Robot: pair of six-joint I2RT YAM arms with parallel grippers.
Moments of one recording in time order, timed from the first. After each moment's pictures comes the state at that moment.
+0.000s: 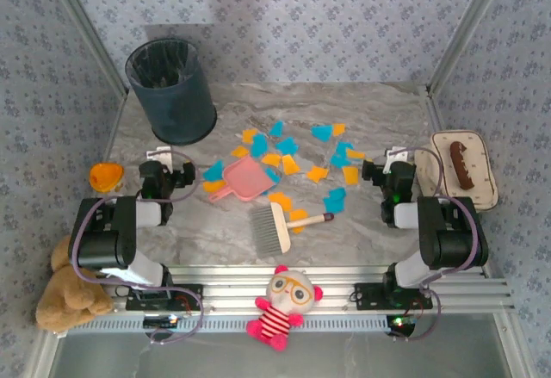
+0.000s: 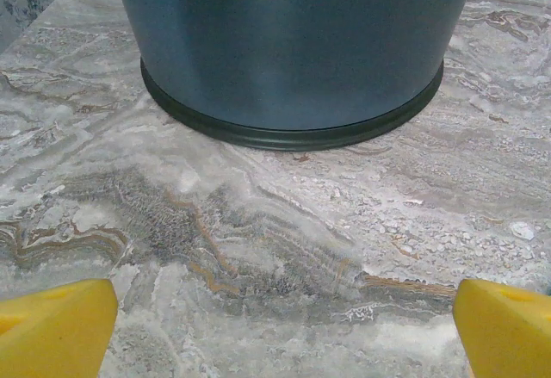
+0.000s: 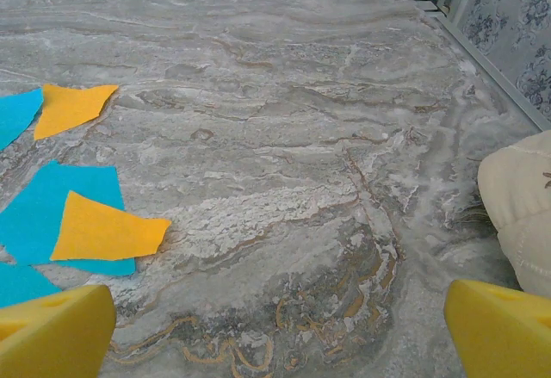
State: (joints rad) left arm 0.03 1.53 0.38 0.72 -0.02 -0.03; right arm -0.02 1.52 0.35 0.78 0.13 0.01
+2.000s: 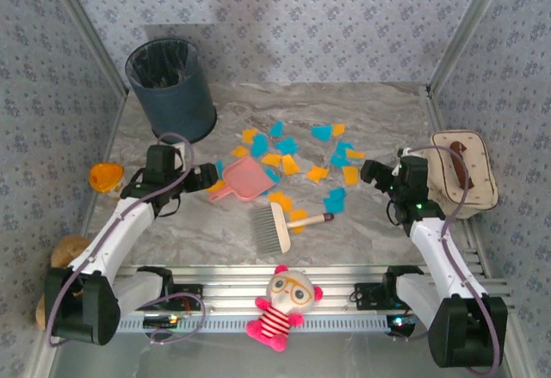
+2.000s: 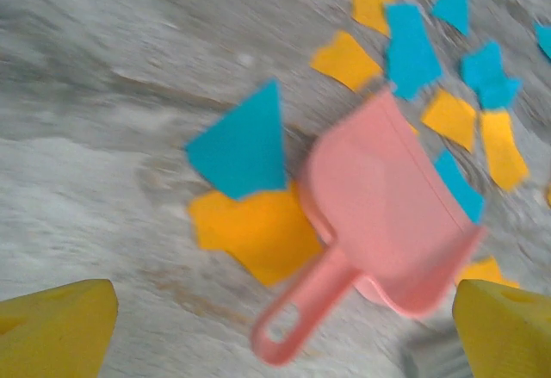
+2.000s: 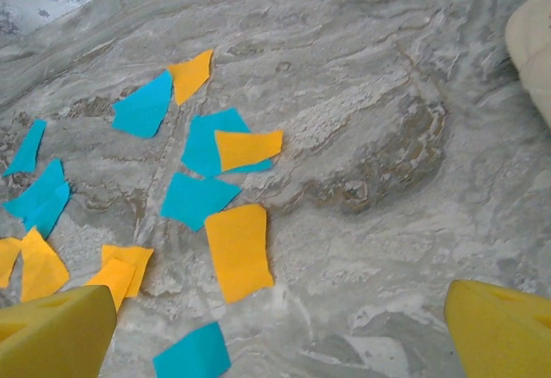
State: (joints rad) left arm -0.22 1.09 0.73 -0.46 0.16 -0.39; right arm 0.02 0.92 0.54 -0.24 -0.02 0.39
